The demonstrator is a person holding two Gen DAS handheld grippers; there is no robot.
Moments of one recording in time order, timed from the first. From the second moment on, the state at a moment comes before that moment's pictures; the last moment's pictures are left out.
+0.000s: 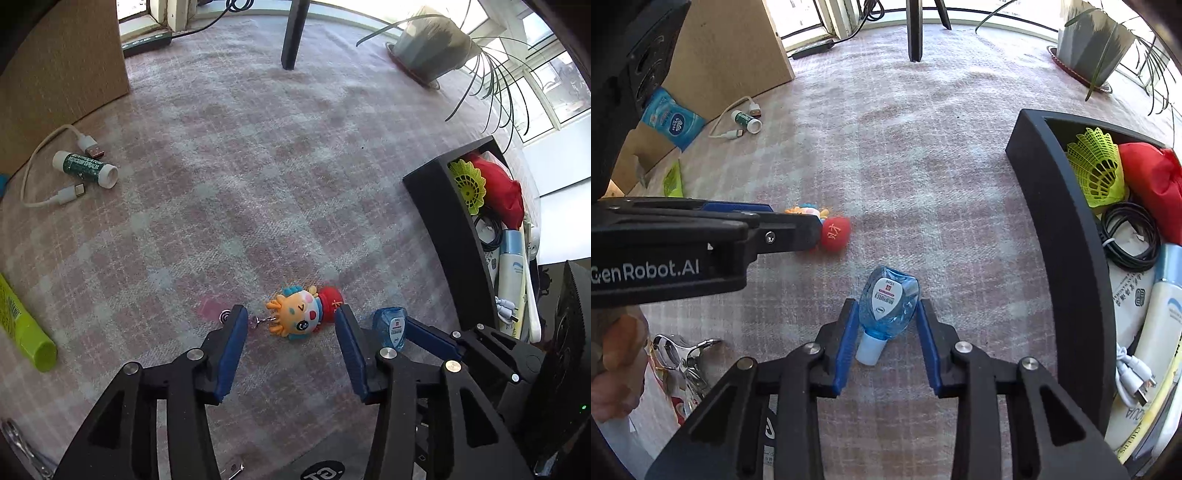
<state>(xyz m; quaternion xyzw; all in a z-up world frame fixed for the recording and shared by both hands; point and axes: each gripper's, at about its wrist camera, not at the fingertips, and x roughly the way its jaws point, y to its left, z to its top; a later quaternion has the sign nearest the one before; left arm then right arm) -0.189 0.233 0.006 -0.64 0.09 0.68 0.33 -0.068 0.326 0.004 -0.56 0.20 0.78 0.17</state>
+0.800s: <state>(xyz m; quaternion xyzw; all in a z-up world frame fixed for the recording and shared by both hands) -0.157 0.285 0.002 -0.60 0.20 0.72 0.28 -0.035 0.360 0.022 -0.54 0.25 0.78 0.17</state>
